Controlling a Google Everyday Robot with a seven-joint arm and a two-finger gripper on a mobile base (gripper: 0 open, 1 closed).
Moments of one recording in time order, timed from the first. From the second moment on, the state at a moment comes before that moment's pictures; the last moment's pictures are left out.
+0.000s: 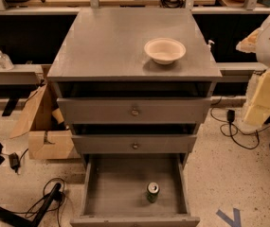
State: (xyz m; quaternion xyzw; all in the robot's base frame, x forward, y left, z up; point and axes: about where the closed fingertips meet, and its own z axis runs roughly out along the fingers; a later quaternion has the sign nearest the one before) arm 0.438 -0.216 0.977 -0.60 0.78 -0.04 0.16
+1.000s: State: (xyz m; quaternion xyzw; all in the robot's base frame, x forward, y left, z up) arm 0.443 -0.216 0.950 -0.61 0.77 0.00 0.18
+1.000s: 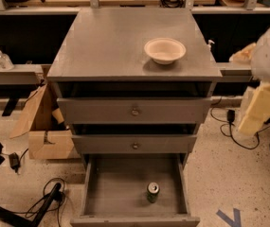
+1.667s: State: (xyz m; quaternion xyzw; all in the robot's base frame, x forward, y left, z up) arm 0.461 -0.202 0.824 -0.59 0.71 0.13 0.35
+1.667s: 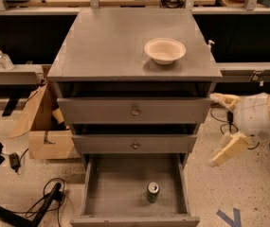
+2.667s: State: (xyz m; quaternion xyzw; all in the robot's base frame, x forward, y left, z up) arm 0.497 -0.192 0.770 -0.61 0.65 0.14 0.44
